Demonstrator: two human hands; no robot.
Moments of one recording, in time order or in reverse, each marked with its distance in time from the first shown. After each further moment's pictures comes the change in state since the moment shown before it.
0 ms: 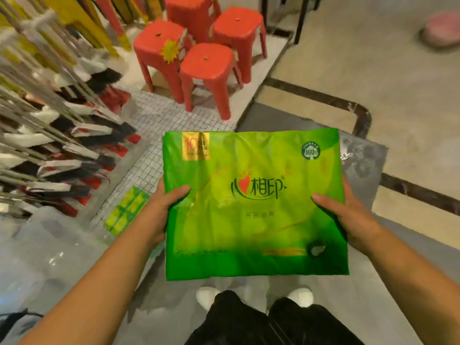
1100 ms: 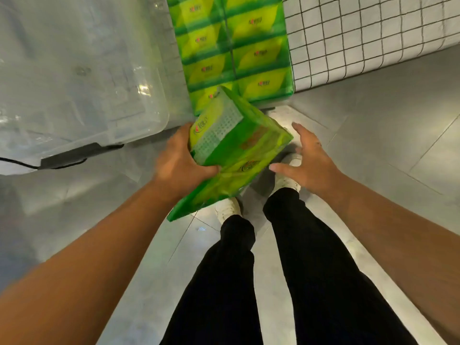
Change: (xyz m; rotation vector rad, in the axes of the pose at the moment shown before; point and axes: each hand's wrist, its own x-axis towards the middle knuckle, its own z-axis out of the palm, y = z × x) left_hand 0.156 -0.363 -0.340 0.573 0.711 -0.269; right_hand 0.311 0.429 0.356 -1.132 -0.848 0.044
